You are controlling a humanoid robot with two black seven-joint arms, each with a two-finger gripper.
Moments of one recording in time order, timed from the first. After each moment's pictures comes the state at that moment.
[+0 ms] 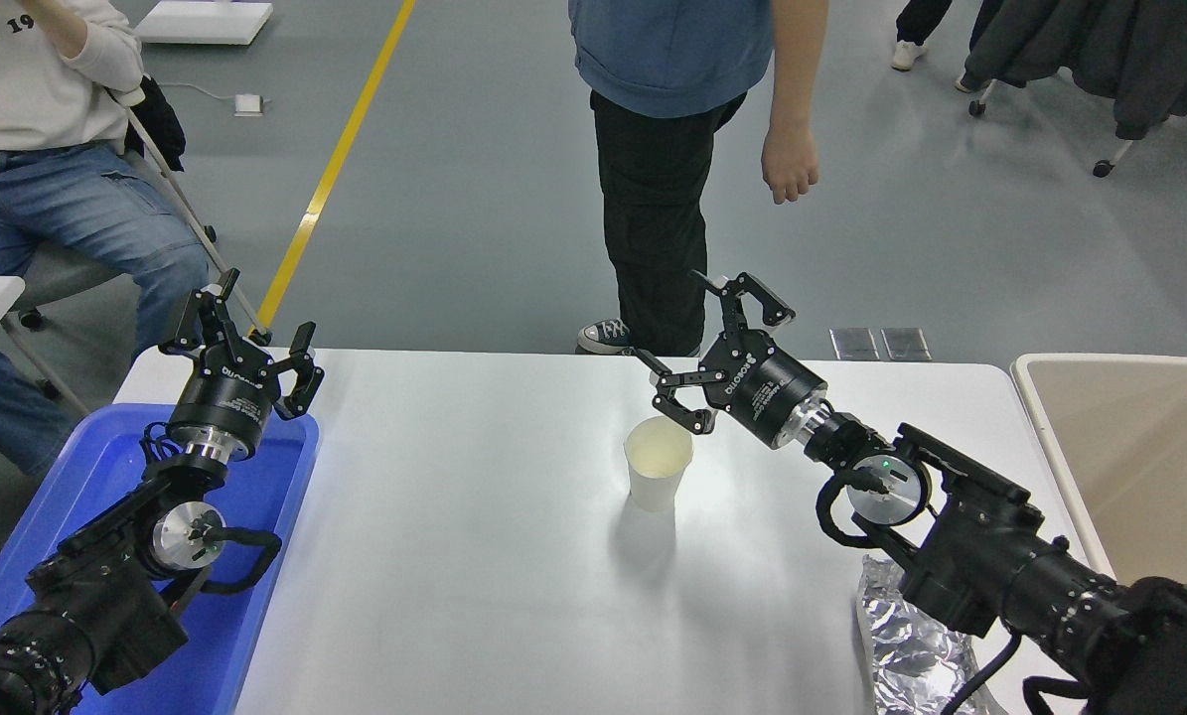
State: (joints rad) left arm -0.59 0.30 -0.86 -0.45 0.19 -0.49 -0.64; right arm 0.79 -0.08 0.56 0.65 -0.09 0.52 0.20
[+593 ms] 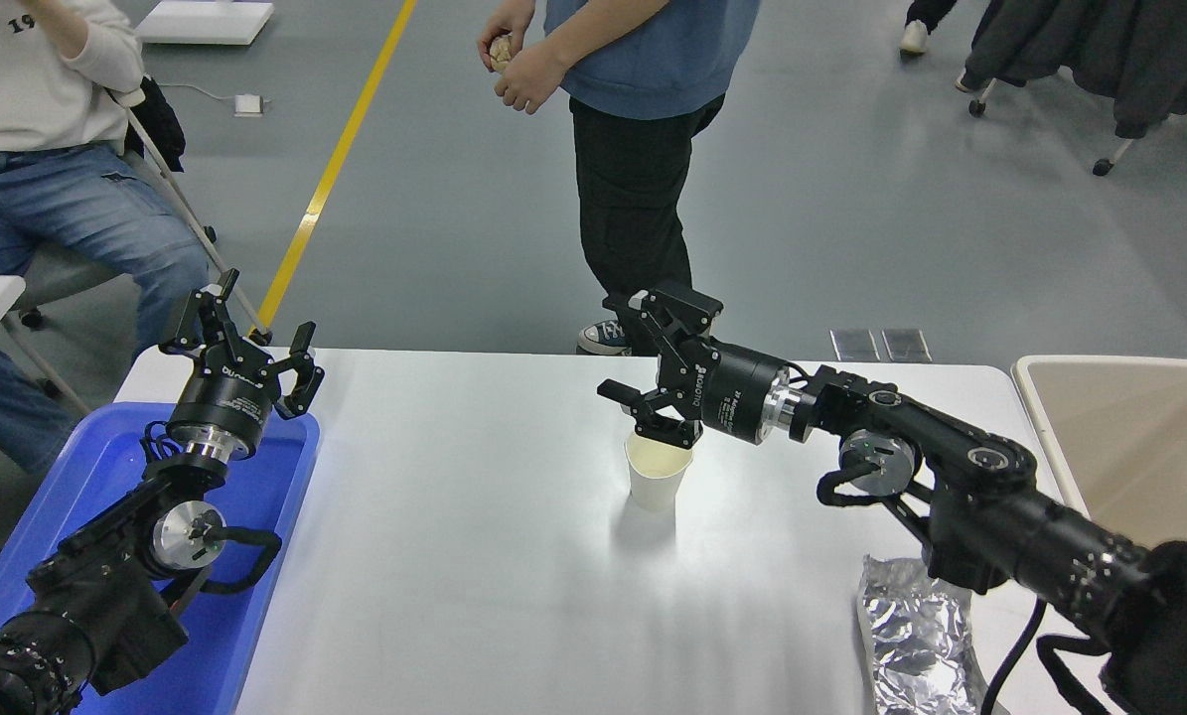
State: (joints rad) left arm -0.59 0.30 -0.86 -0.45 0.19 -0.49 -0.64; right arm 0.91 -0.12 0.48 0.71 -0.59 0.52 0.19
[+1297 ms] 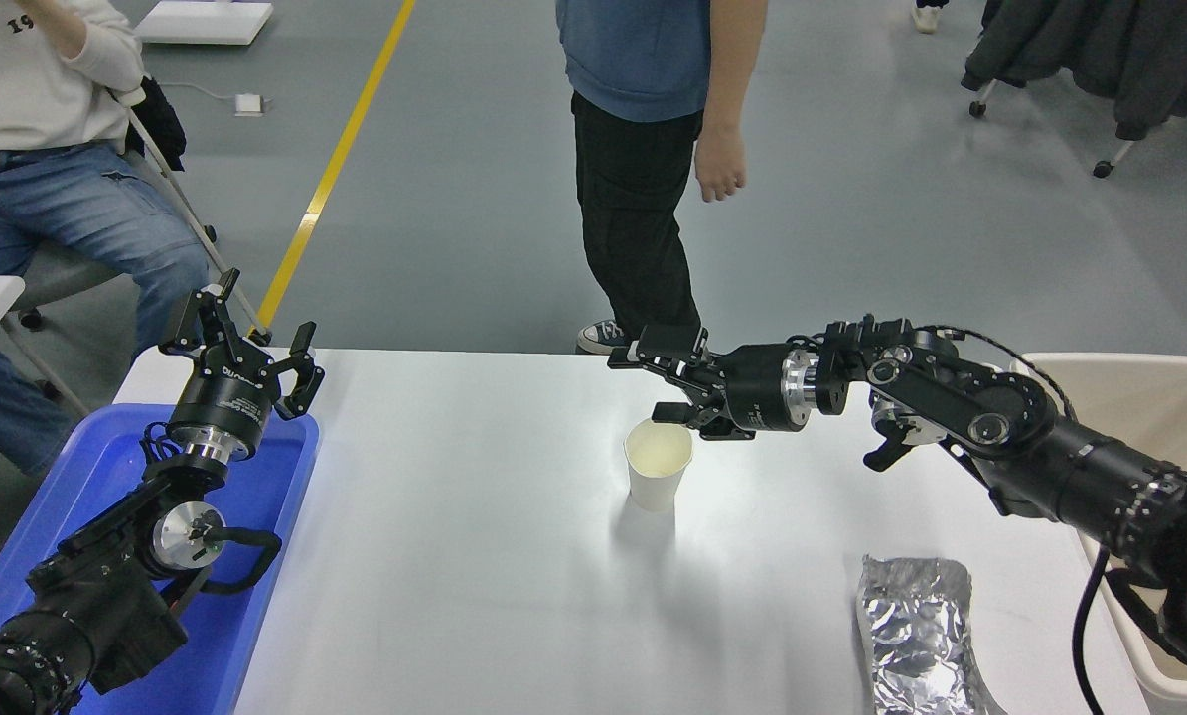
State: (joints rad) left arm -0.59 0.30 -0.86 -0.45 0.19 -0.49 -0.64; right arm 1.09 -0.21 0.14 0.70 -0.83 0.49 0.20
